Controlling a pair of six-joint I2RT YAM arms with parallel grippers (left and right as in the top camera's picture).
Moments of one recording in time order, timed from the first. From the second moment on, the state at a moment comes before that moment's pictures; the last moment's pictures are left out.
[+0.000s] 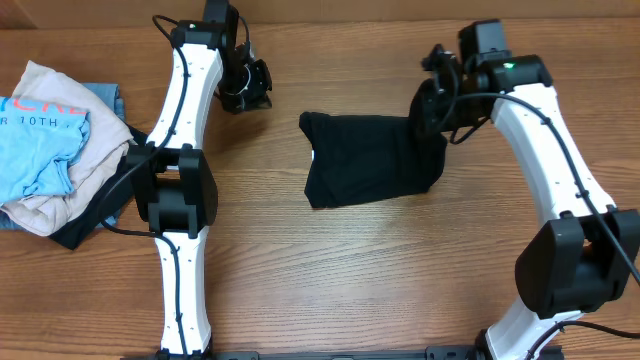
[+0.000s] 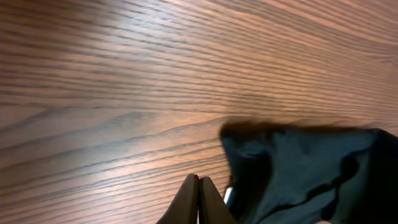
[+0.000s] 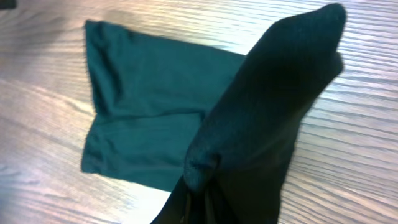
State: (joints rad) left arm -0.10 2.49 2.36 -1.27 0.39 -0.39; right arm 0.13 1.87 1.68 -1.05 -0.32 -0.03
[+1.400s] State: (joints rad) left arm -0.10 2.49 2.25 -1.24 0.21 -0.37; right arm 0.45 1.88 1.49 -0.63 -0.32 0.10
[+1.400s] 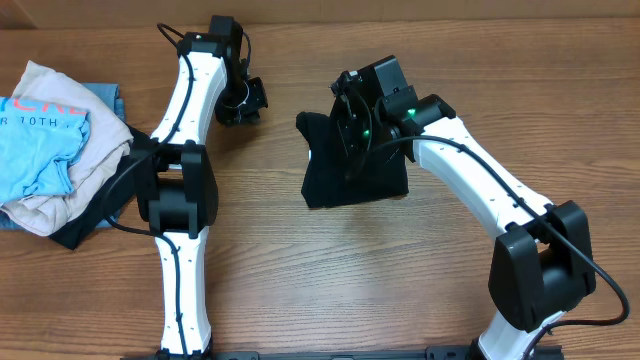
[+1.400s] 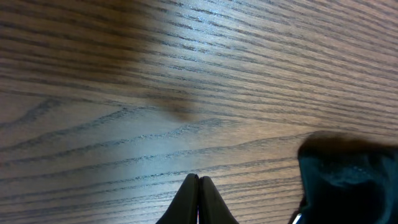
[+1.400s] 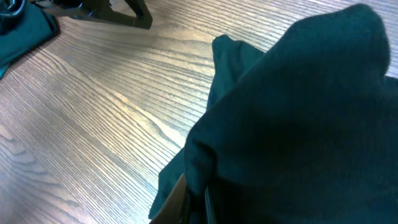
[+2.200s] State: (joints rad) left arm -0.10 2.49 2.25 -1.26 0.21 -0.37; right arm 0.50 2.02 1.49 -0.50 -0.35 0.21
